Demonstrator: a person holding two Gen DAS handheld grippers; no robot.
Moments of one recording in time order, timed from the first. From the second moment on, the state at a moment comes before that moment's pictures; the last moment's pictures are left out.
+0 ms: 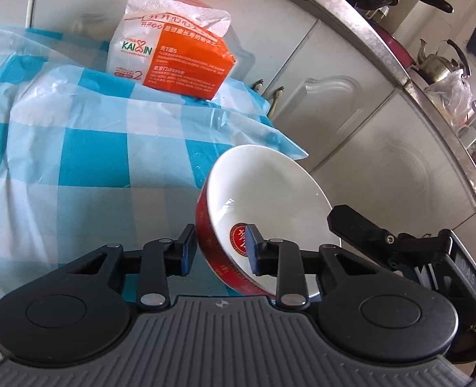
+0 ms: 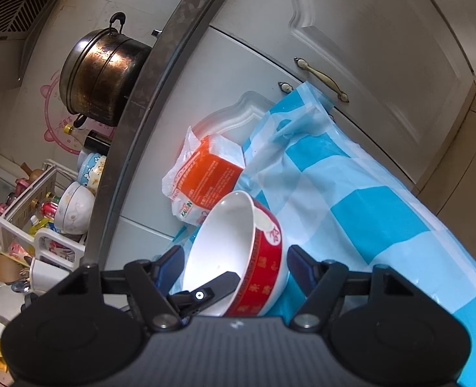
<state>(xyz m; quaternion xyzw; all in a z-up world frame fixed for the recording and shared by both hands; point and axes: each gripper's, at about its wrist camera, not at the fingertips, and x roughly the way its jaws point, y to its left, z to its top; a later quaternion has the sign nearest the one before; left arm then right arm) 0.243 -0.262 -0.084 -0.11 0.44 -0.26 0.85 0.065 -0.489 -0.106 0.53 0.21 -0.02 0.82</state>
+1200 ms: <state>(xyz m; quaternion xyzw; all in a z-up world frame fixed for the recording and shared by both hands) 0.134 -0.173 -0.005 -0.10 0.34 -0.27 0.89 0.006 -0.393 -0.031 0.47 0.20 0.05 0.86</state>
